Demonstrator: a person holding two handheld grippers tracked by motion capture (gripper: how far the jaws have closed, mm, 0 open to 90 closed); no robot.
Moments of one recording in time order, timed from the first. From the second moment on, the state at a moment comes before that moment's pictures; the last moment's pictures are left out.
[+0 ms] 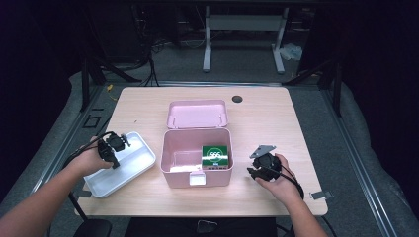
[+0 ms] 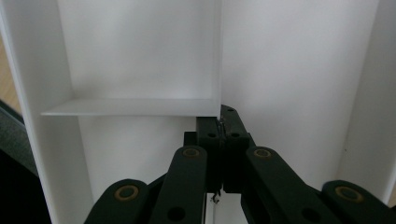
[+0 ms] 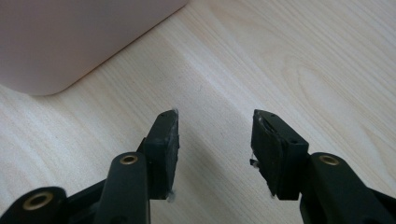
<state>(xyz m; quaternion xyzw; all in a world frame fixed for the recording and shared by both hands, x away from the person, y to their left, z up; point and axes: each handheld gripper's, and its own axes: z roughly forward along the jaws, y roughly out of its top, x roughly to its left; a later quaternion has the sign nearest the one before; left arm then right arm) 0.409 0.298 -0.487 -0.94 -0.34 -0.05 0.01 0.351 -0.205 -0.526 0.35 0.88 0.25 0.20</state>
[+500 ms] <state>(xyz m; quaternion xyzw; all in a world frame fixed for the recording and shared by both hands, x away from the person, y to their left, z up) 0.406 0.298 -0.416 -0.94 -0.34 -0.10 -0.02 0.351 -0.207 -0.525 0.35 0.88 0.25 0.21</state>
